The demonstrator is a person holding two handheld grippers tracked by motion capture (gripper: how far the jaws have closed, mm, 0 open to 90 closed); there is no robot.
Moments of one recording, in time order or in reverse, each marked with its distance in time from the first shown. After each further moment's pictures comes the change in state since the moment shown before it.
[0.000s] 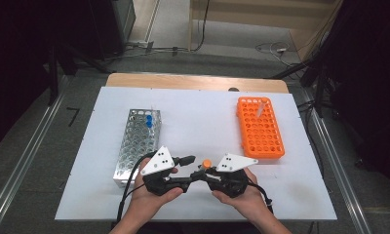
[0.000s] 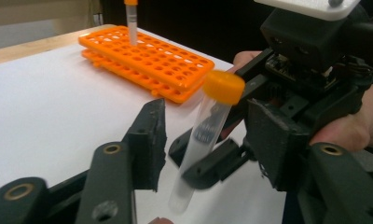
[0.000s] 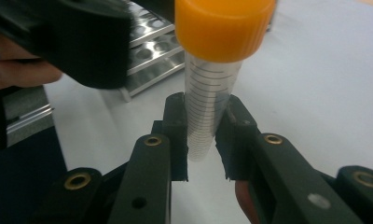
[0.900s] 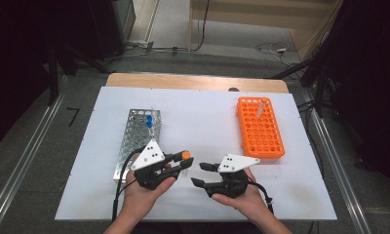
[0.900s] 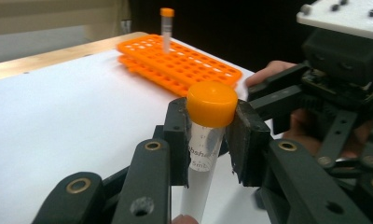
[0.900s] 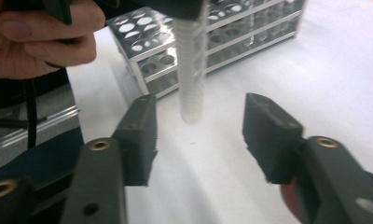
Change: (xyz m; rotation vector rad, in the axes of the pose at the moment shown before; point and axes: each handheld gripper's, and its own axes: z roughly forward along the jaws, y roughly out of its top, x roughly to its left) left arm 0.023 0.005 -0.022 -0.044 0.127 -0.043; right arm -0.008 -0.003 -0.003 -0.042 0.068 0.016
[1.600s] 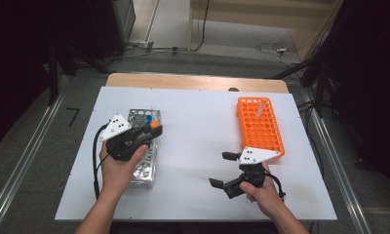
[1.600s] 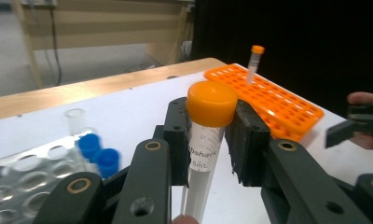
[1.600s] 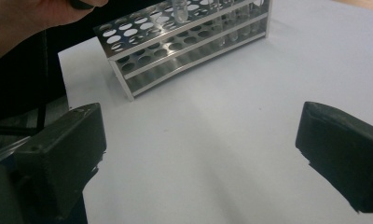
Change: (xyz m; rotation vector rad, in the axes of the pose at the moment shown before) left arm 0.074 0.018 -0.029 -0.088 0.219 -0.071; right arm -0.037 -0.012 -0.029 -0.033 0.023 0.025
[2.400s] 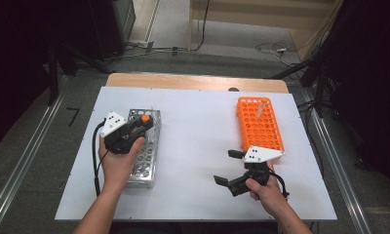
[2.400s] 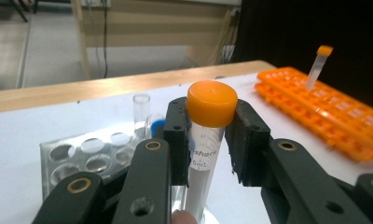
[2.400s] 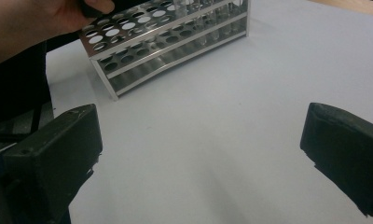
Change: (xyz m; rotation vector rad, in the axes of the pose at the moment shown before) left arm 0.019 -0.020 0.016 0.001 0.163 -0.018; right arm -0.008 -0.005 -0.006 -0.010 -0.041 0.012
